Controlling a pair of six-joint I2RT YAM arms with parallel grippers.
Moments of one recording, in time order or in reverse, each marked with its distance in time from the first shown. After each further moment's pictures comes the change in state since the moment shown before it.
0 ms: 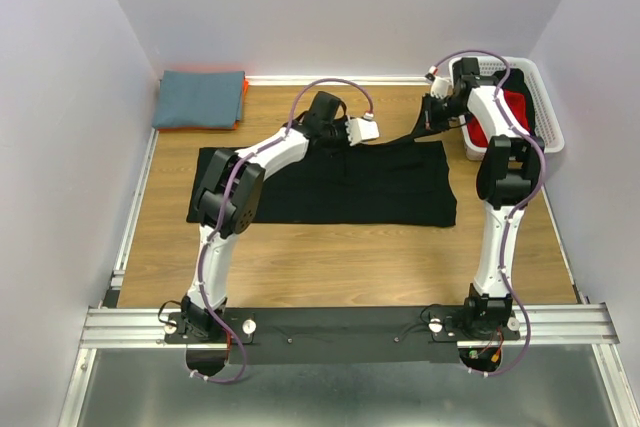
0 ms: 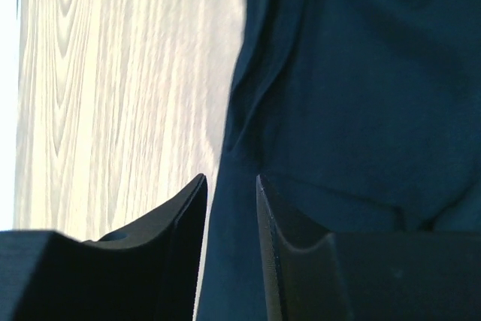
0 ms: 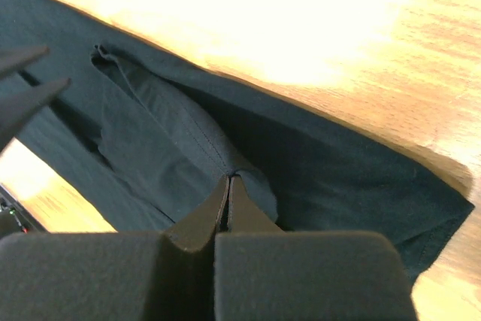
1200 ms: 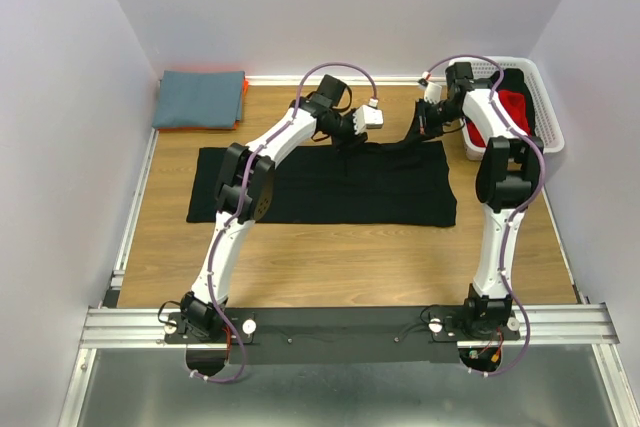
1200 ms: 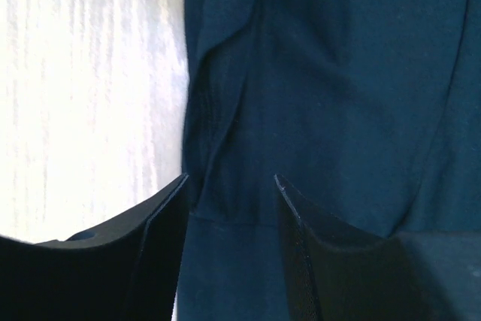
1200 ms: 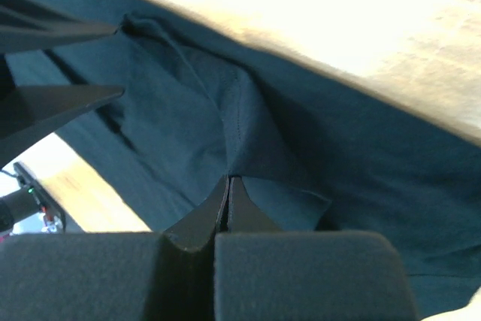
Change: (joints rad) left arm 0.042 0.255 0.480 -0.426 0.306 -0.034; right arm 0.031 -0.040 -0.083 0.009 -0.036 0.010
